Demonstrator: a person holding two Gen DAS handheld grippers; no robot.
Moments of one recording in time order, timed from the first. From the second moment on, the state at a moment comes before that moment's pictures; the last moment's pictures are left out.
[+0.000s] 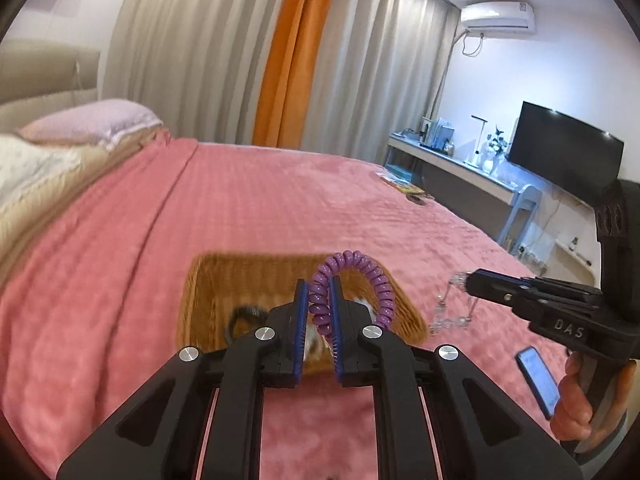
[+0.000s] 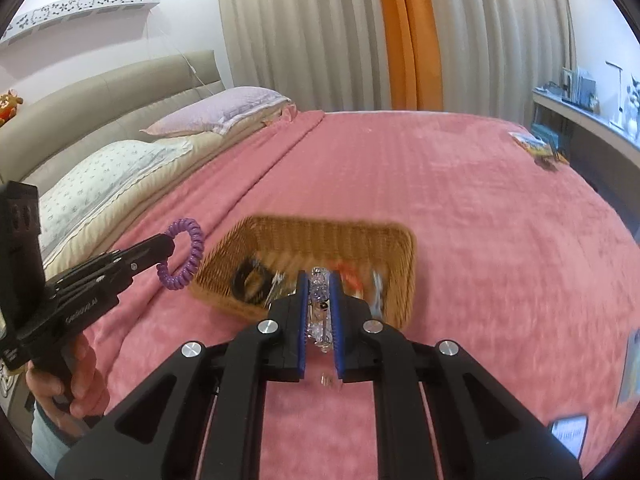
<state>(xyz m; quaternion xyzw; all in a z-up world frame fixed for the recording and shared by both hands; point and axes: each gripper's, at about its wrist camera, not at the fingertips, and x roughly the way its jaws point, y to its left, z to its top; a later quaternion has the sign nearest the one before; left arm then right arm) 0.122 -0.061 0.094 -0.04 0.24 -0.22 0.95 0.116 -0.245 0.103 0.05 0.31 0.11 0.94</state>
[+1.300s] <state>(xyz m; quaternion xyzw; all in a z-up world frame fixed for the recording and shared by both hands) 0.116 -0.063 0.088 -0.05 0.24 -0.23 0.94 0.133 -0.261 0.059 0.08 0.37 0.13 0.92</state>
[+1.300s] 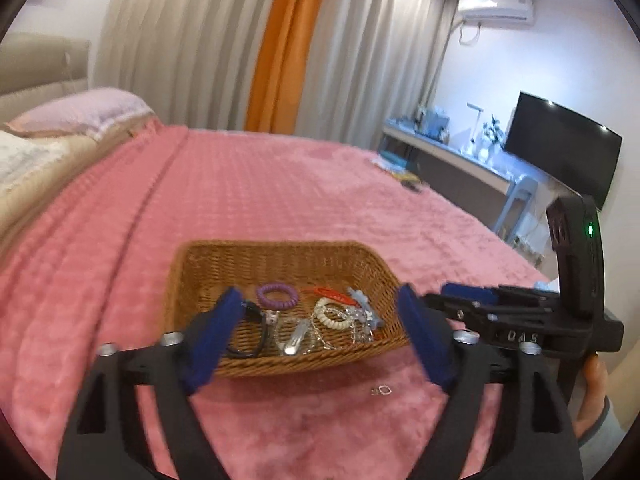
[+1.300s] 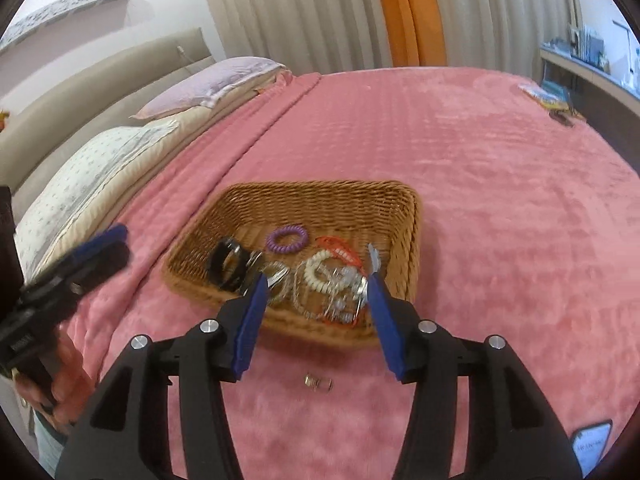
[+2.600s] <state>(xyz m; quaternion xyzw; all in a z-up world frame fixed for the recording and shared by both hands) 0.067 -0.070 -0.054 0.02 0.43 -0.25 0.87 0.128 -0.224 -0.051 -0.02 0.45 0.12 0.89</state>
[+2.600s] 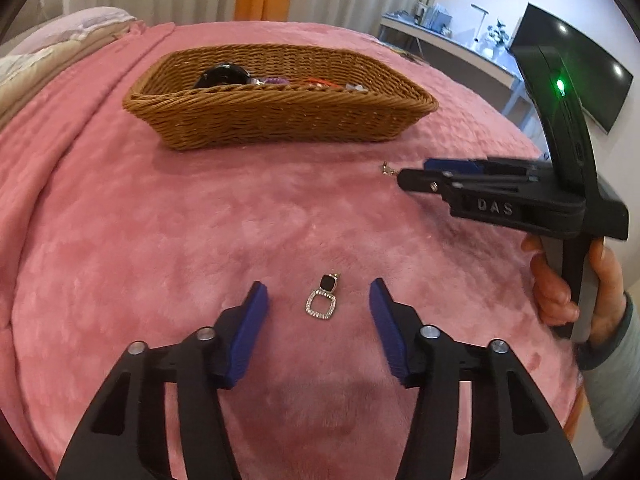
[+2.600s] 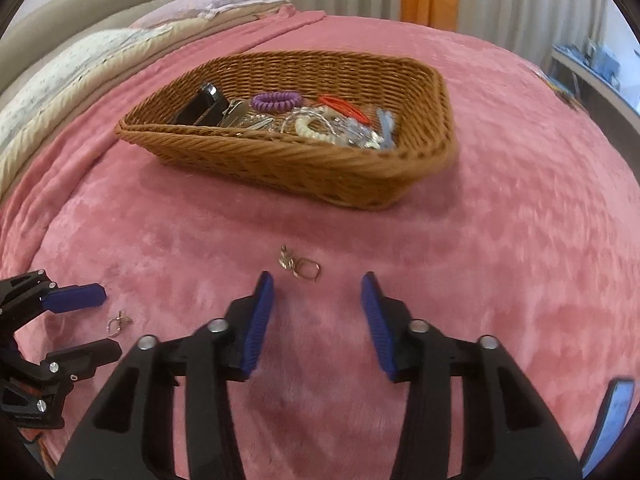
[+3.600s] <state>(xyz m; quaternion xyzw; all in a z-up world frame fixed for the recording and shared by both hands) 0.063 -0.071 -0.054 0.03 0.41 -0.25 0.88 0.101 -0.207 -0.043 -0.07 0.41 0.16 0.89</state>
